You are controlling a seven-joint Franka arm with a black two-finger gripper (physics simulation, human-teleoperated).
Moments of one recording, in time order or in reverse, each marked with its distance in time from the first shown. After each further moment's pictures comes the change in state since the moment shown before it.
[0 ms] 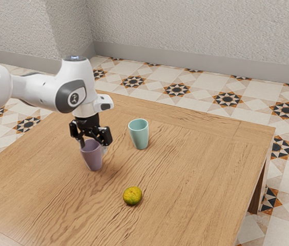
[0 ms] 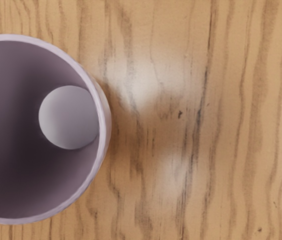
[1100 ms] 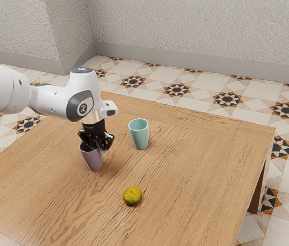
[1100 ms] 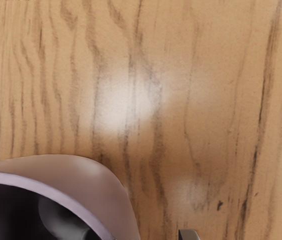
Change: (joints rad) arm 0.020 0.162 0.008 0.090 0.012 0.107 -0.015
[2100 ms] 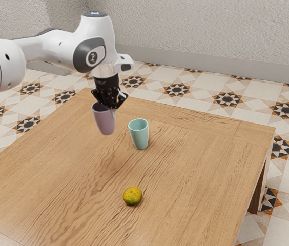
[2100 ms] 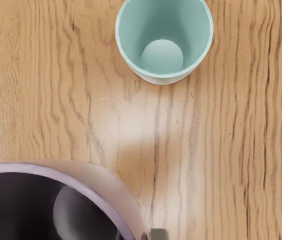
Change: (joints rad) arm -0.111 -0.034 -0.006 0.378 0.050 -0.358 -0.027
